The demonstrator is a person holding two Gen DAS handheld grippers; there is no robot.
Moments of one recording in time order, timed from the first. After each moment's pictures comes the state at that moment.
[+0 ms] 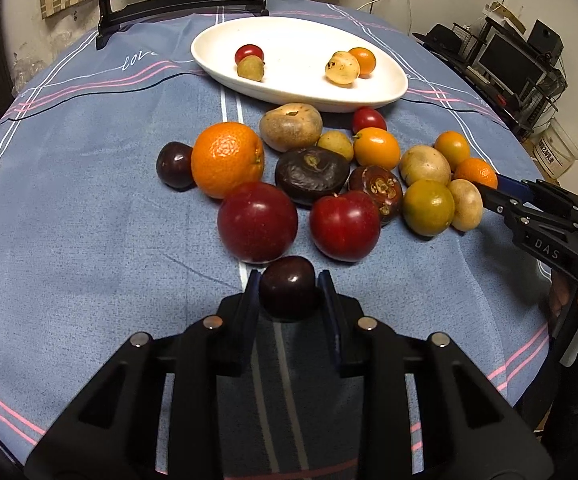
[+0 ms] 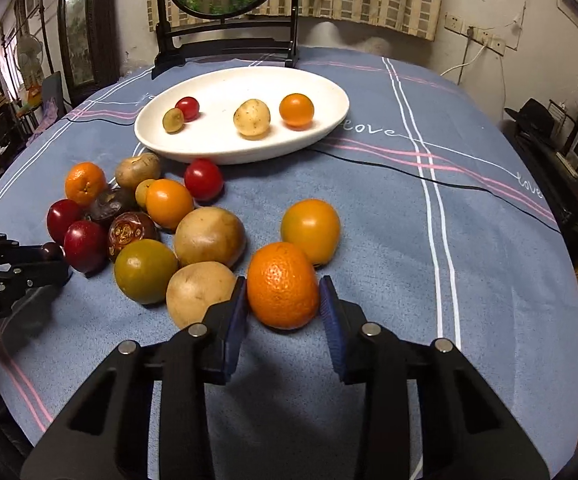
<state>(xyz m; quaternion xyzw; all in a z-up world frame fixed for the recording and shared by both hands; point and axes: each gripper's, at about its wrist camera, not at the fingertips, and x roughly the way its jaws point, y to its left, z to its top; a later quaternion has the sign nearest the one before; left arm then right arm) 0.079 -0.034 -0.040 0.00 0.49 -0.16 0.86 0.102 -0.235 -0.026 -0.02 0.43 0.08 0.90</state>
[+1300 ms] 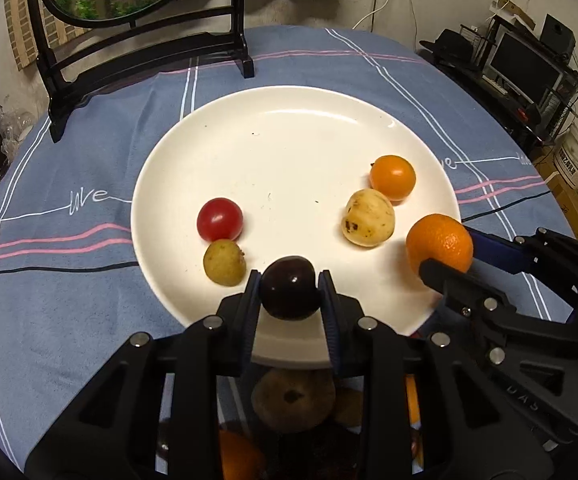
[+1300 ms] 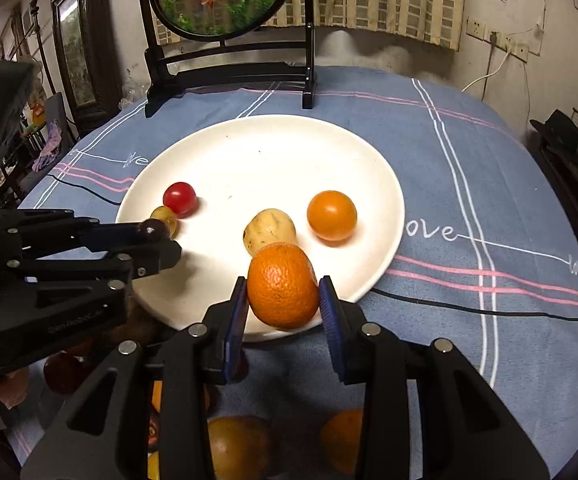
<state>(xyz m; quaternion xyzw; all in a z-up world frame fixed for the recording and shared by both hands) 0.250 -0.089 -0.010 0.05 0.48 -0.14 0.87 0.228 -0.200 -0.001 0.00 0.43 0.11 0.90</state>
